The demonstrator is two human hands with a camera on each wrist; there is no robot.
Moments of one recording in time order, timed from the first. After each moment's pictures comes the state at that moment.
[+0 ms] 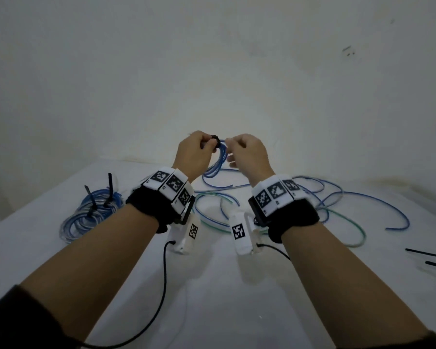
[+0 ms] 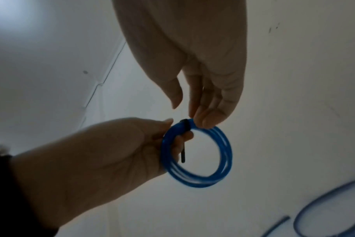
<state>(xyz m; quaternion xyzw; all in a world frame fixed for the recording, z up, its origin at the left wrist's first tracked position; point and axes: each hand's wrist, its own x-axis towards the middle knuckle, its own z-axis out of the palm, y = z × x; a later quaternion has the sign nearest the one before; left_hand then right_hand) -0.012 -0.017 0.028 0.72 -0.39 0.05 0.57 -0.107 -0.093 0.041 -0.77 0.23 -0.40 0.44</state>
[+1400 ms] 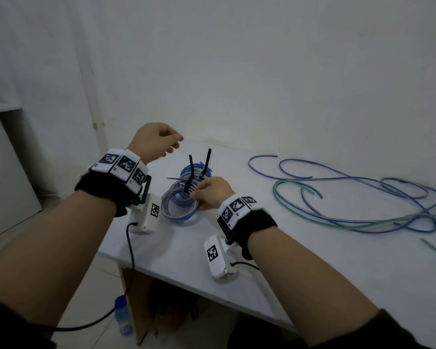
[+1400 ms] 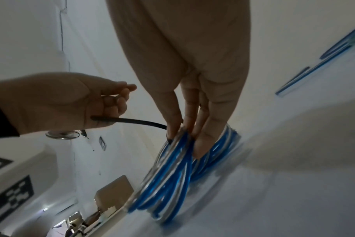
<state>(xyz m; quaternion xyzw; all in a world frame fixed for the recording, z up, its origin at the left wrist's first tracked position) 0.094 0.232 0.013 0.83 -0.26 0.05 0.50 0.010 0.101 -0.067 -0.81 0.17 -0.04 0.56</state>
